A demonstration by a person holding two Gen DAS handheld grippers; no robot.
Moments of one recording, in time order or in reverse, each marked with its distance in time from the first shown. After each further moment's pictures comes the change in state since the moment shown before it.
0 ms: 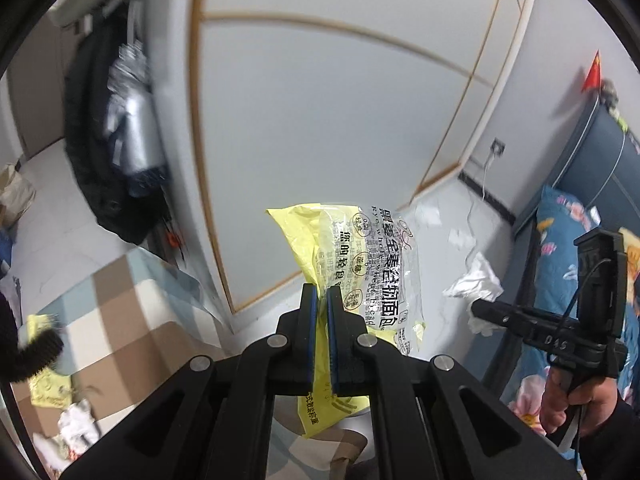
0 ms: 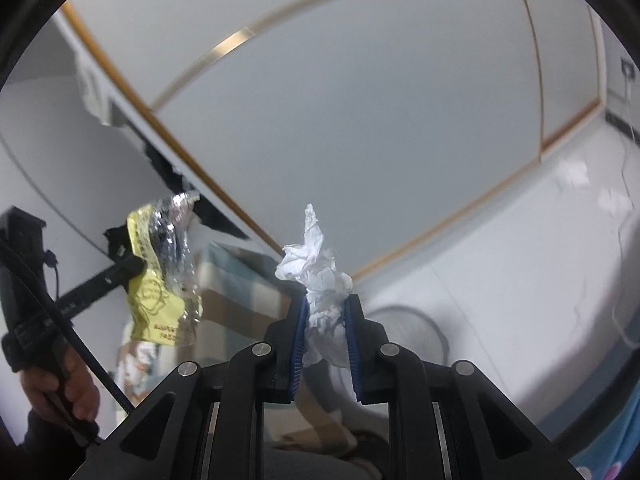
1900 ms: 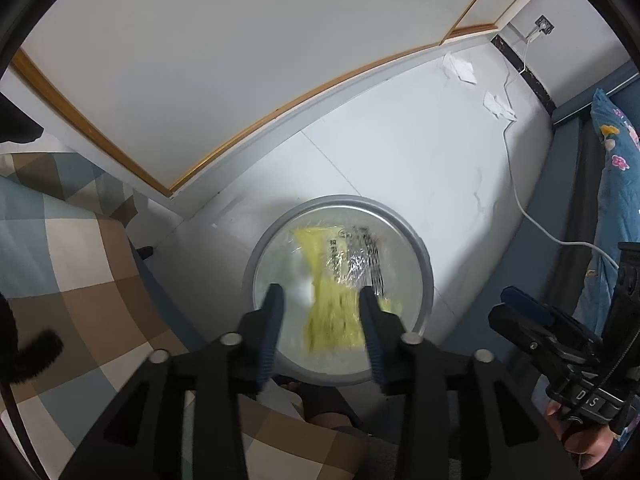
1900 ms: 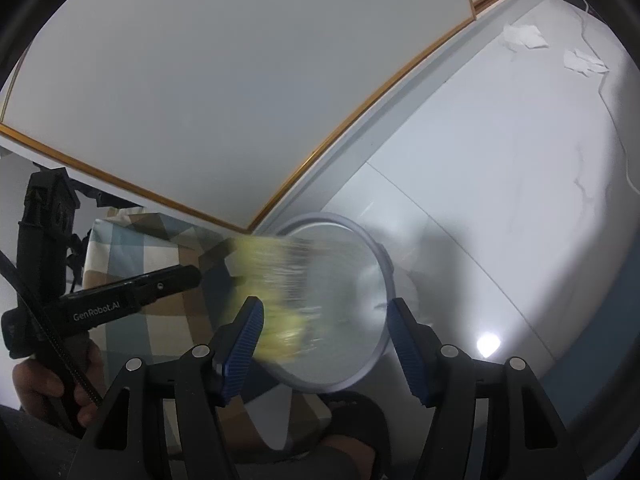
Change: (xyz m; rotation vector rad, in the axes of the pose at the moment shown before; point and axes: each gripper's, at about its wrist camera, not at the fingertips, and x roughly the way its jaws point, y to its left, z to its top) left arm 0.182 -0.036 -0.054 0.000 0.554 0.032; right arm 0.101 -0.132 -0.070 0.279 0.206 -0.079
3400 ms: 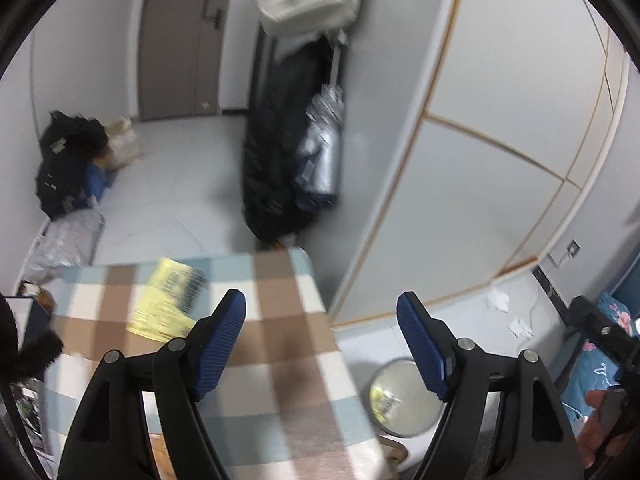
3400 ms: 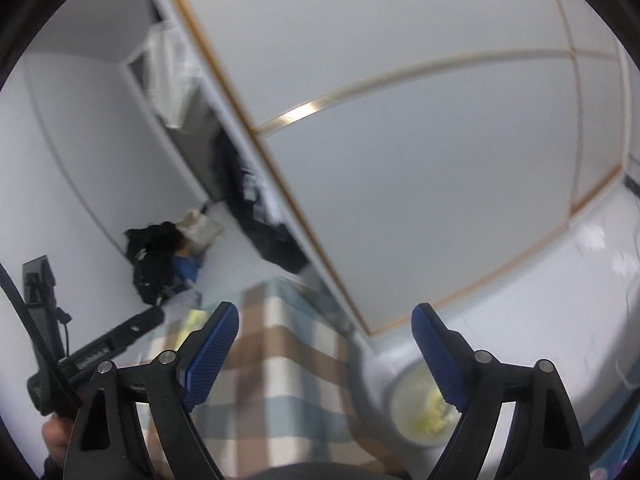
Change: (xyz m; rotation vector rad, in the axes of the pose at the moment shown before) left arm -0.264 0.136 -0.161 -0.407 -0.785 0.185; right arm -0.178 0.264 -0.028 -0.456 -0.384 0.131
